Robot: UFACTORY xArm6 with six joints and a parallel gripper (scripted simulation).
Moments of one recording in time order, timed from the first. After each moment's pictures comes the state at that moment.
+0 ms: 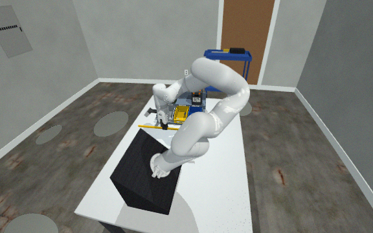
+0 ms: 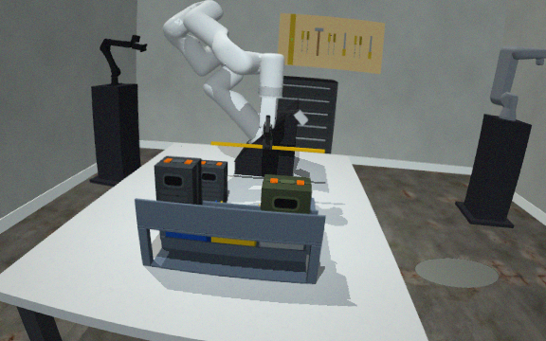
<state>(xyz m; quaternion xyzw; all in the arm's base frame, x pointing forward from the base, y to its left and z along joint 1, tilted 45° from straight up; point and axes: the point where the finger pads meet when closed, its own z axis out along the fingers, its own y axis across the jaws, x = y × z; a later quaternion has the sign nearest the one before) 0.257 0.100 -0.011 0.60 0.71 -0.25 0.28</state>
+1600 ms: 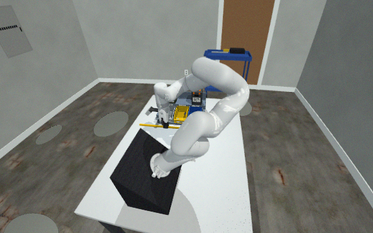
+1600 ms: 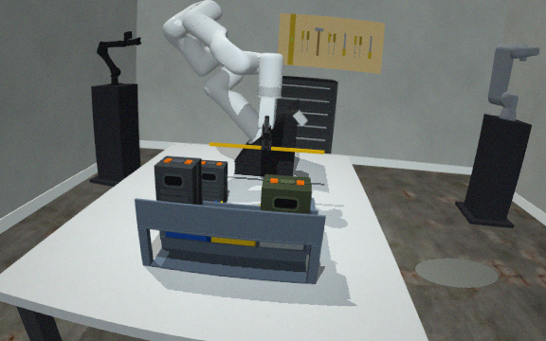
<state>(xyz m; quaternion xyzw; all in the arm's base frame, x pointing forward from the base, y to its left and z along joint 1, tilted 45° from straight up) 0.271 0.100 -0.009 0.60 0.71 -0.25 0.28</state>
